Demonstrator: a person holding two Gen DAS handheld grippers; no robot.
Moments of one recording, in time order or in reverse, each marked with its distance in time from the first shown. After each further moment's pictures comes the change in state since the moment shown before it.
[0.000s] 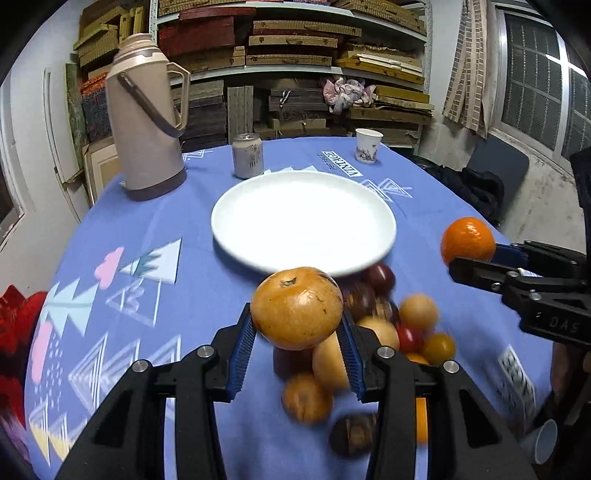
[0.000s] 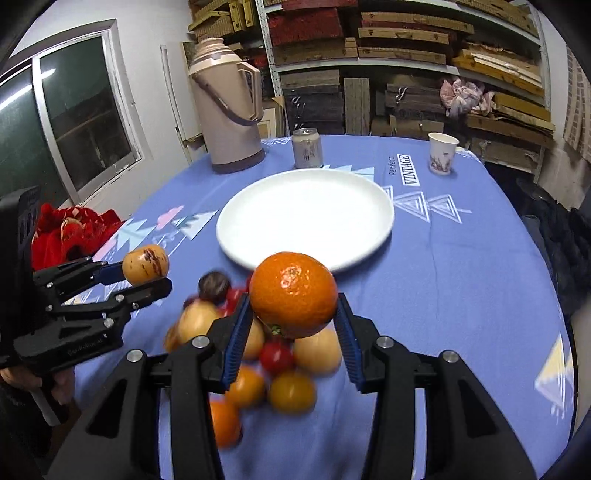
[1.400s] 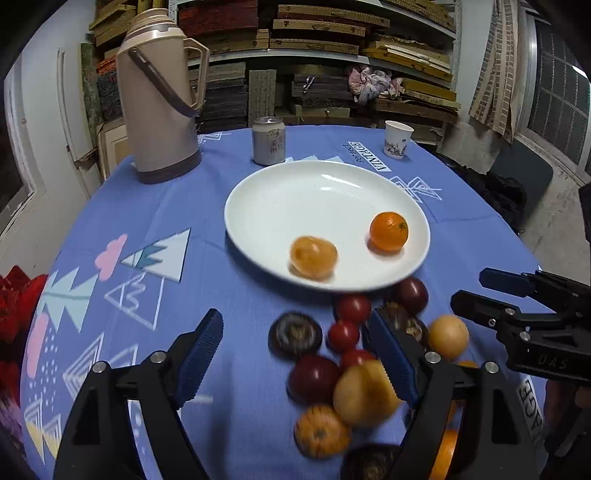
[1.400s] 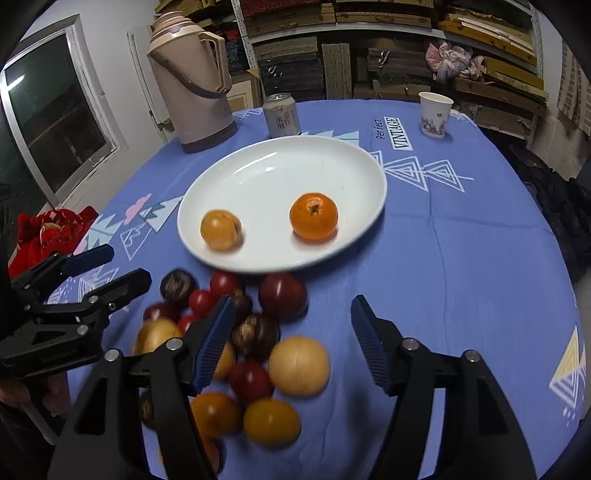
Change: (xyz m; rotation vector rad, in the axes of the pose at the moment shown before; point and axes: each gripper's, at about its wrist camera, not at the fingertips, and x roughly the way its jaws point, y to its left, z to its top) left arm 0.024 0.011 0.007 -0.072 0.054 0.067; right arm 0.043 -0.016 -0.002 0.070 0.115 -0.051
